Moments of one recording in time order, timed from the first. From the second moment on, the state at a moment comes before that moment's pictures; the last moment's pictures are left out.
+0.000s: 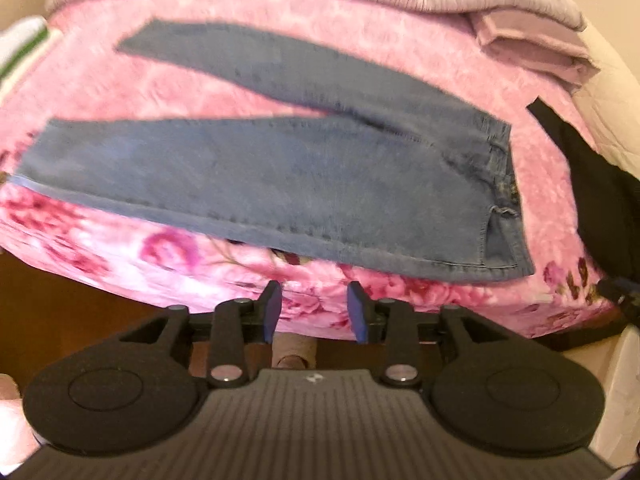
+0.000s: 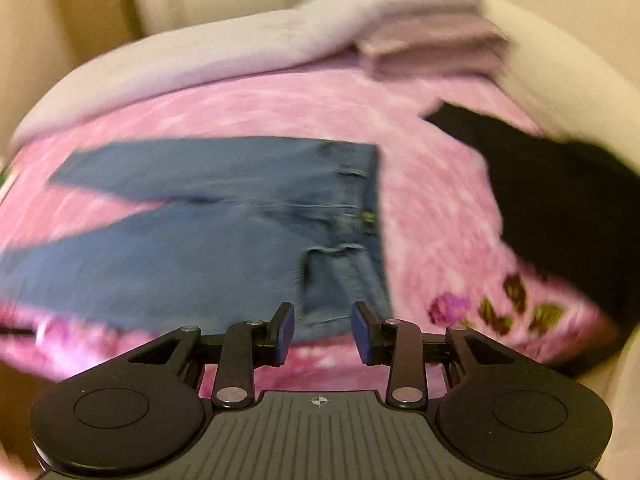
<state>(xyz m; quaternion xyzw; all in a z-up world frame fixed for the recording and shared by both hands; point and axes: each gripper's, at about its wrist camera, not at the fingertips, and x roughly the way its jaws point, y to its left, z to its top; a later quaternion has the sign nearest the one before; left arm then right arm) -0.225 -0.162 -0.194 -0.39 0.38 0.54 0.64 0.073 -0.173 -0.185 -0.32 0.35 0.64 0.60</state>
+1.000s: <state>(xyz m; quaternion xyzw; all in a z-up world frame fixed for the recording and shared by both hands) -0.261 -0.282 -0.102 -0.32 0.38 0.59 0.63 0.038 -0.253 -0.133 -0.34 0.42 0.64 0.55</state>
